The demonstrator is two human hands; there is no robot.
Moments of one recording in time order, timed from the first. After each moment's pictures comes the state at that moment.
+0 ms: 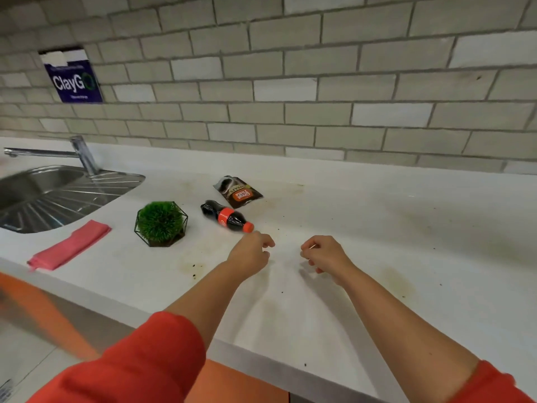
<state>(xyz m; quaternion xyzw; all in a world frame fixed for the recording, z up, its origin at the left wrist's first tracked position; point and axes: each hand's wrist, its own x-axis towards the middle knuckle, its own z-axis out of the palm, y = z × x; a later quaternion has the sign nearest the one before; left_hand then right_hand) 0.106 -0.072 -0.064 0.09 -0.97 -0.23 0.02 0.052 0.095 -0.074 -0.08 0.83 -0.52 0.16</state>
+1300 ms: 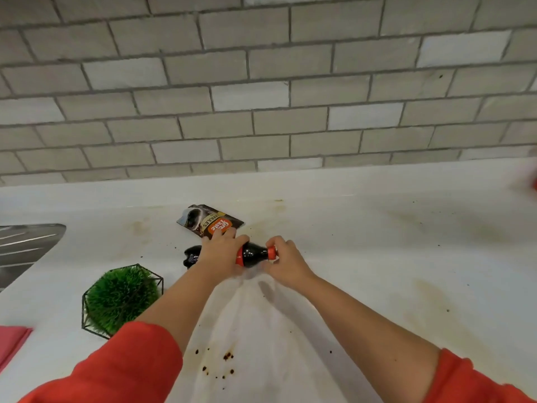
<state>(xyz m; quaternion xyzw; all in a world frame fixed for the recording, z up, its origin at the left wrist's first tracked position) -0.018 -0.207 -0.053 -0.08 -0.99 0.07 0.01 -0.007 -0.050 -0.076 -0.09 0.88 -0.46 0.06</state>
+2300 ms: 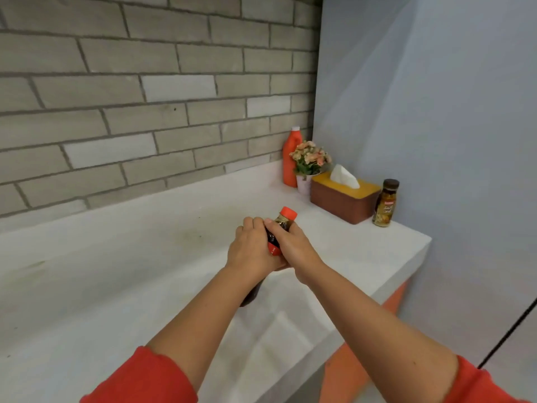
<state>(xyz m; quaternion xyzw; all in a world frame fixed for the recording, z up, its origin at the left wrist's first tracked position) 0.087 0.268 -0.001 -0.32 -0.91 -0.25 0.03 0.116 0.358 -0.024 0.22 0.68 -0.67 -0.18</state>
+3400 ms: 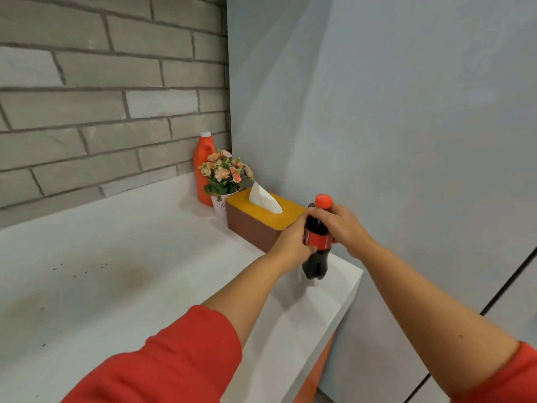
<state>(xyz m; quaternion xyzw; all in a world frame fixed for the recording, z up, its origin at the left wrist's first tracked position) 0.070 0.588 -0.019 -0.50 -0.72 -0.44 -0.21 0.151 0.672 0.014 0.34 0.77 -0.48 -0.26</state>
